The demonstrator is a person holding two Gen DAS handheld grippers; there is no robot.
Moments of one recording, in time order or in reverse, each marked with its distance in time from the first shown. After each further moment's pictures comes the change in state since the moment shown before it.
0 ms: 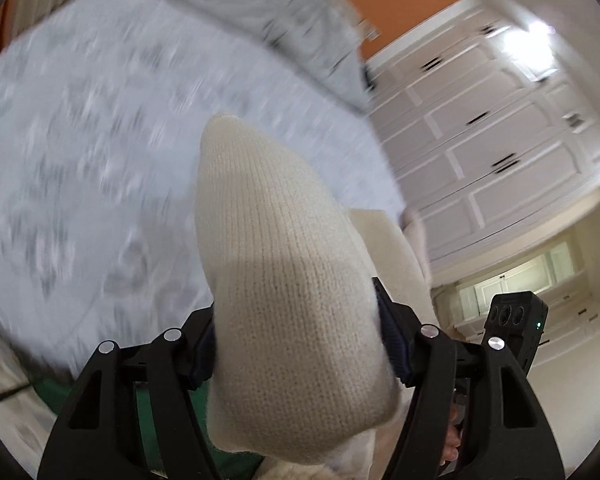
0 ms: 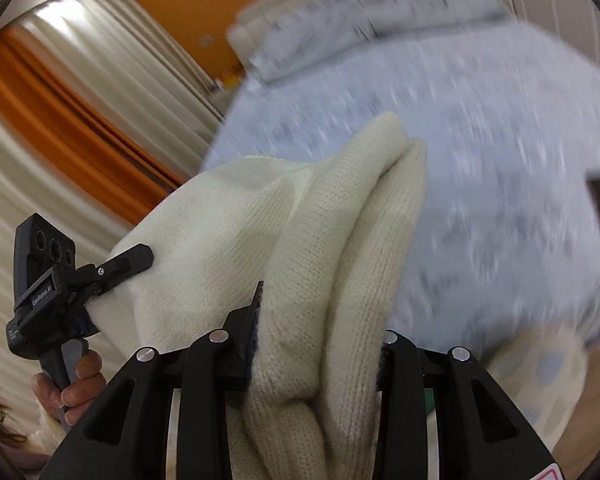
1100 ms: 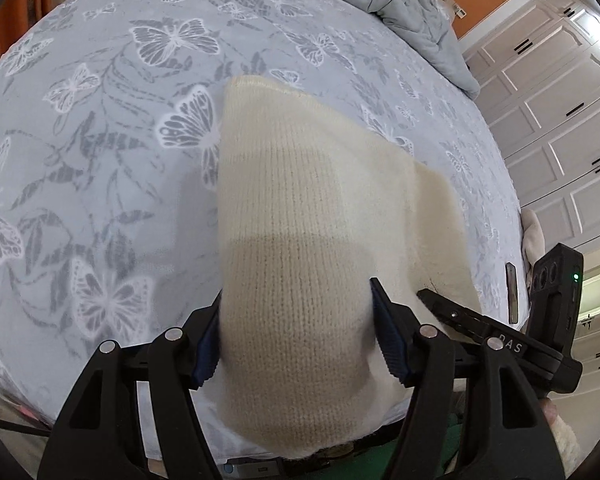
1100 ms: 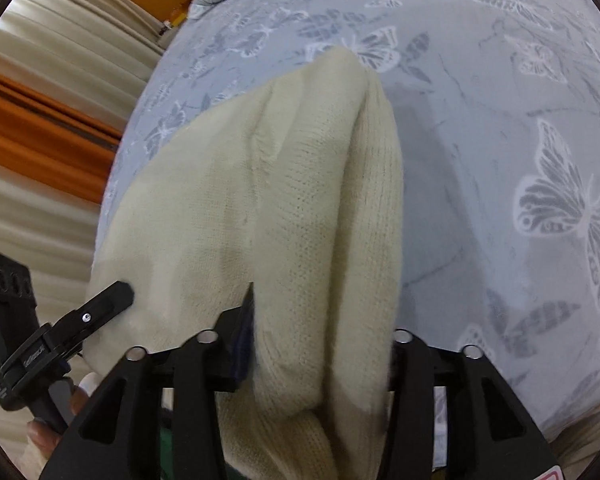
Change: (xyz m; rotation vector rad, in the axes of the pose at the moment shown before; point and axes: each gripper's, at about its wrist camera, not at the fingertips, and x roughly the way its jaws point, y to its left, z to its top) left arm 0.127 0.180 -0.004 -0.060 0.114 0.339; right arm 0.263 -0.078 -0.011 0.124 0.301 -0.084
